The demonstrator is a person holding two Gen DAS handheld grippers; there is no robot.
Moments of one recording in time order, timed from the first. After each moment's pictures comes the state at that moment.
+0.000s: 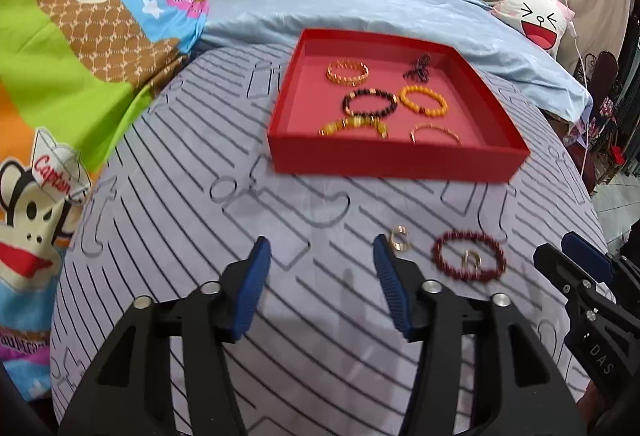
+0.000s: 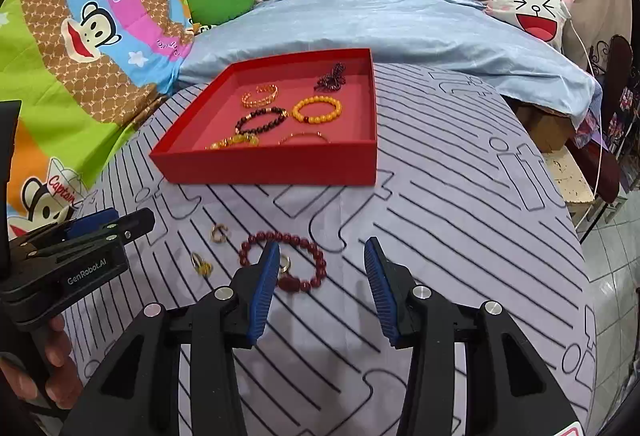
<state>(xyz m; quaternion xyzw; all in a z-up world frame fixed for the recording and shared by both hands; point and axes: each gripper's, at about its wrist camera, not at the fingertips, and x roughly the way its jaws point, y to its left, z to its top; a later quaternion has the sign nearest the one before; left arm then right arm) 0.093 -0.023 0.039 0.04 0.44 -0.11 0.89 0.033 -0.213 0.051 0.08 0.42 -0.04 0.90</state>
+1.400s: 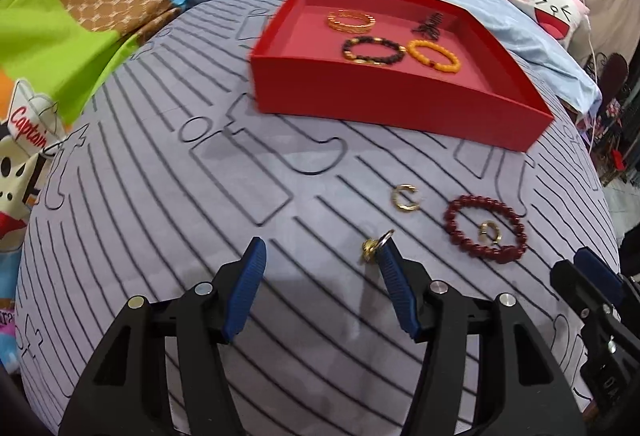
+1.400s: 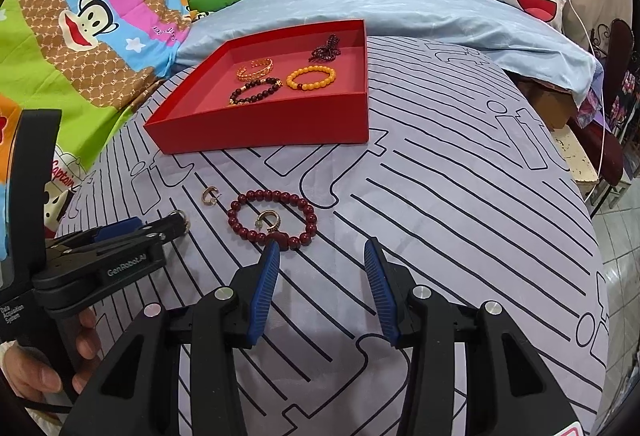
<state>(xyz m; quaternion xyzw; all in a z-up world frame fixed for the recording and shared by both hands) 0.103 -0.029 -0.001 0.01 0.49 -0.10 0.87 0.026 -0.218 0.032 0.10 0.44 -0.04 0.89</state>
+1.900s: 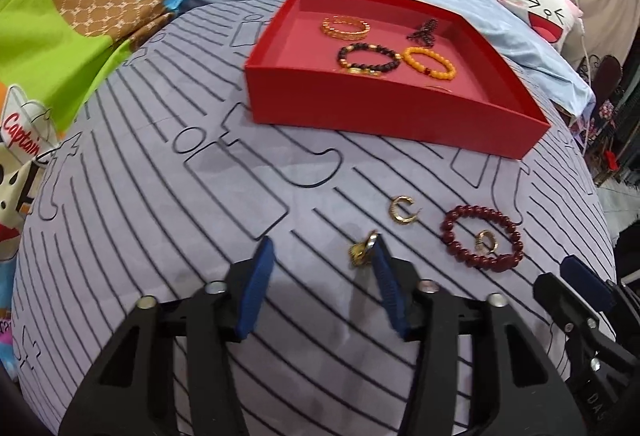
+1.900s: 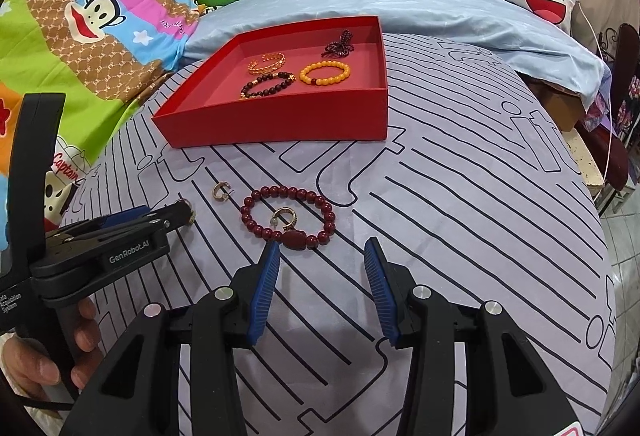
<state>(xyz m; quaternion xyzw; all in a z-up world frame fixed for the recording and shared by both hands) 0.109 -0.033 -0.001 0.01 0.48 -0.12 0.87 0.031 -0.207 0.028 0.09 0.44 -0.02 0.89</state>
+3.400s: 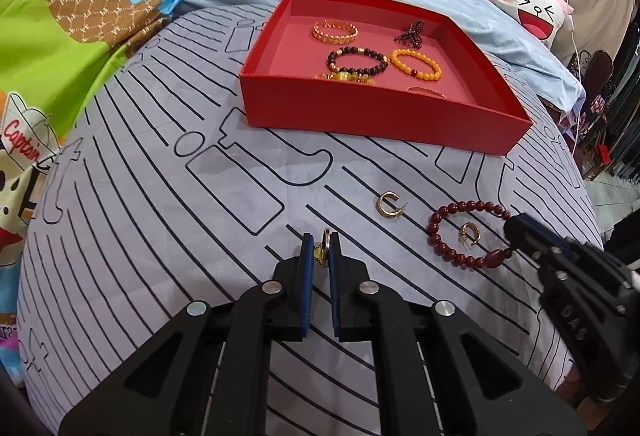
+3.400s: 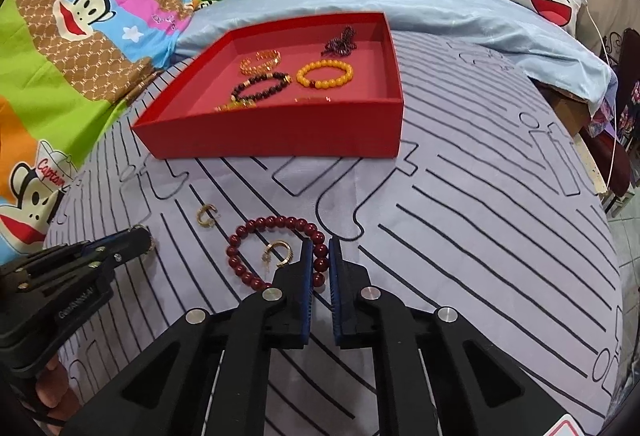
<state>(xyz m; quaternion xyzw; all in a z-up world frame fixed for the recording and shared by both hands) 0.100 -0.029 0.013 0.01 0.48 -0.13 0.87 0.059 -0.204 0.029 0.08 0.44 -0.03 0.89</state>
